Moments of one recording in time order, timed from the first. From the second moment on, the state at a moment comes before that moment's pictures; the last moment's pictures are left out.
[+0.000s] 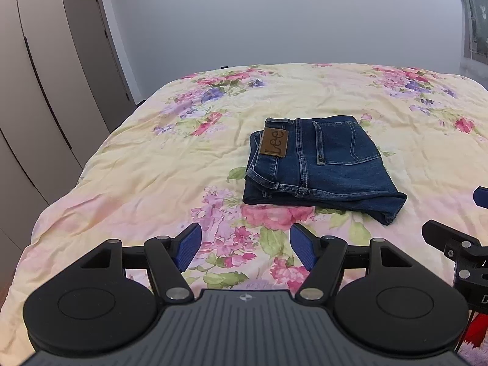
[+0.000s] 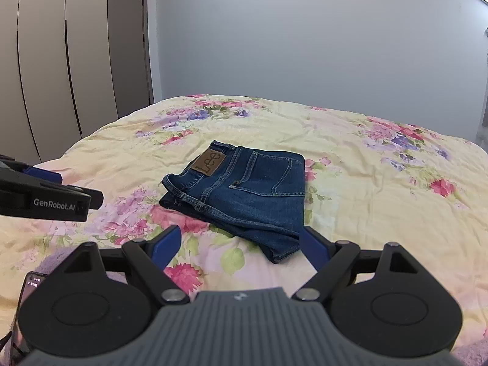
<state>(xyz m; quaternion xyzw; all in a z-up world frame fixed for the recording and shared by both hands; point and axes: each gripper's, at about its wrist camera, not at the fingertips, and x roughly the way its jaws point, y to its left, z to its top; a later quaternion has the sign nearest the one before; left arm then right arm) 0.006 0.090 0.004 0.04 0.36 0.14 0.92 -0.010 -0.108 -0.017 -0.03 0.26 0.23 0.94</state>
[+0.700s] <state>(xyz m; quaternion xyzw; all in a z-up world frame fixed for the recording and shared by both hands) 0.006 0.090 0.006 0.04 0.36 0.14 0.92 -0.009 -0.112 -0.014 -0.02 0.26 0.22 0.94</state>
